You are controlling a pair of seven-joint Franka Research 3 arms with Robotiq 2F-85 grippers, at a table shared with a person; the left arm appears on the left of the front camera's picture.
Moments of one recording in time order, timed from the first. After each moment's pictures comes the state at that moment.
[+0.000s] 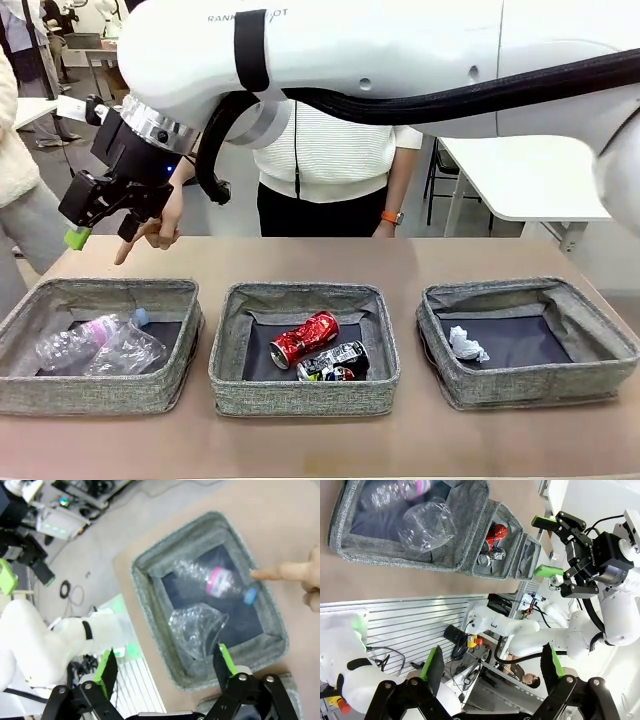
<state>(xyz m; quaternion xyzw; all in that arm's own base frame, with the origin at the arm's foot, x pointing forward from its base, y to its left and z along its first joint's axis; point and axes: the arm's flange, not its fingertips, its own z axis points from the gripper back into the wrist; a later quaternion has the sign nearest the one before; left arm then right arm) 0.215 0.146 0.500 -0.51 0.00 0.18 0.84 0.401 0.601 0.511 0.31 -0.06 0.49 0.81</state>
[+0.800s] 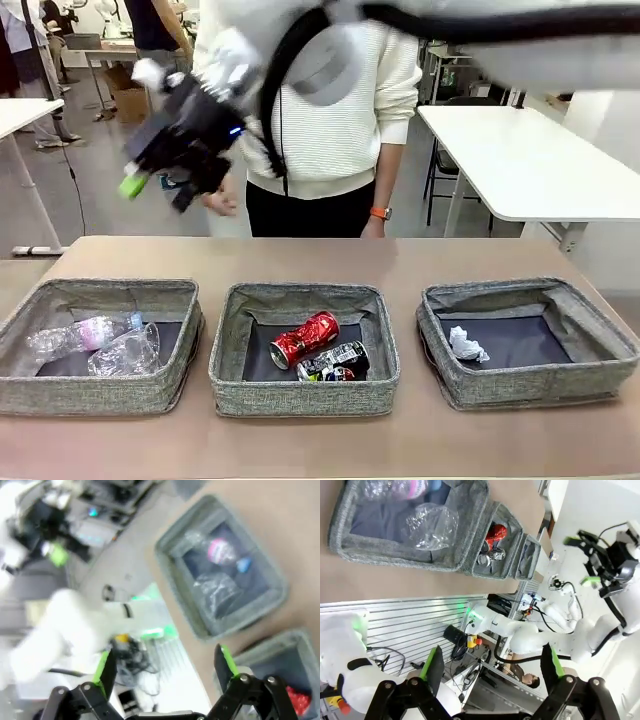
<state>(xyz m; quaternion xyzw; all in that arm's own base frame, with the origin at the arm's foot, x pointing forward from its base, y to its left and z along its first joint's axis) 0.214 0.147 0.500 -0.51 0.00 0.18 0.84 0.436 0.485 0.560 0.41 0.01 0.40 0.82</state>
